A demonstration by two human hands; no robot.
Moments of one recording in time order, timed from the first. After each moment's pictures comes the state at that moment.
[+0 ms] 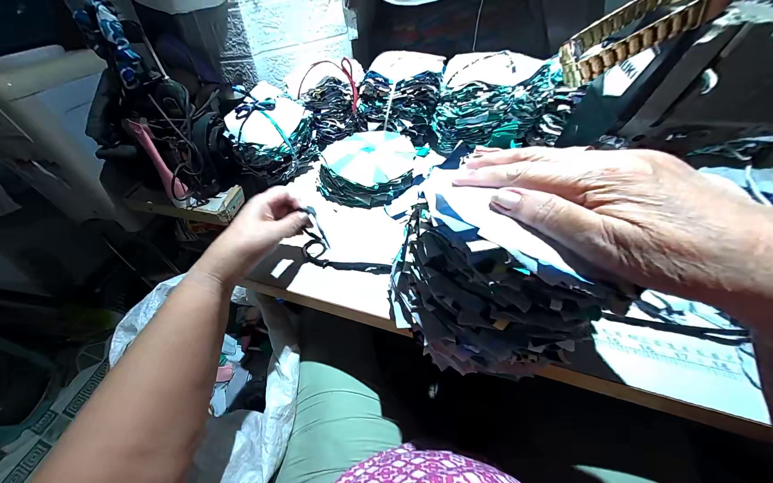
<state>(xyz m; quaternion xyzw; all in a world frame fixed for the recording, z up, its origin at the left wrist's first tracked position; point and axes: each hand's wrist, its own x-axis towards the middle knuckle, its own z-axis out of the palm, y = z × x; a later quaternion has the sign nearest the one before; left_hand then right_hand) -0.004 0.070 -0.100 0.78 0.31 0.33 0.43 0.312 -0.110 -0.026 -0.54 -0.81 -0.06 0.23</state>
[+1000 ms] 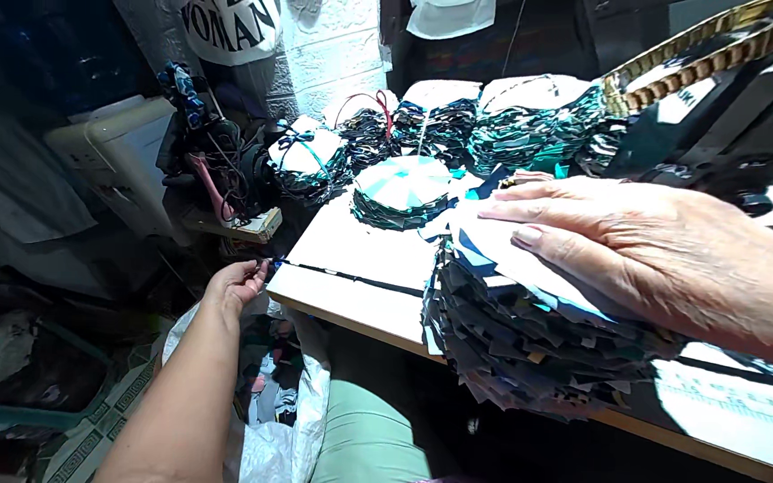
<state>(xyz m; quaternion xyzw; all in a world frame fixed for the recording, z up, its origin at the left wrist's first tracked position) -0.082 0.107 -0.149 0.10 0.53 0.57 0.62 0.305 -0.104 -0.033 -0.53 -0.81 -0.09 0.24</state>
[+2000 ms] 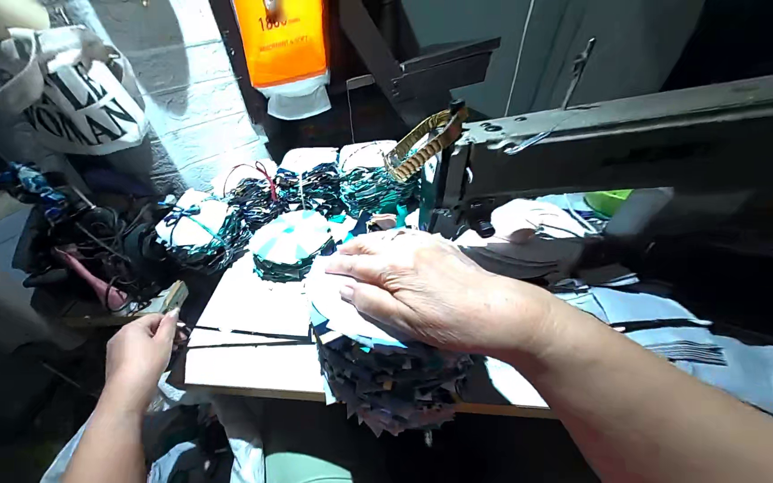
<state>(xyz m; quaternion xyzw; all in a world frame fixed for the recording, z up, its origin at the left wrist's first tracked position) -0.043 0.076 -0.104 0.73 0.60 0.31 0.13 0.299 -0.103 -0.033 -0.54 -0.80 -0.09 0.25</state>
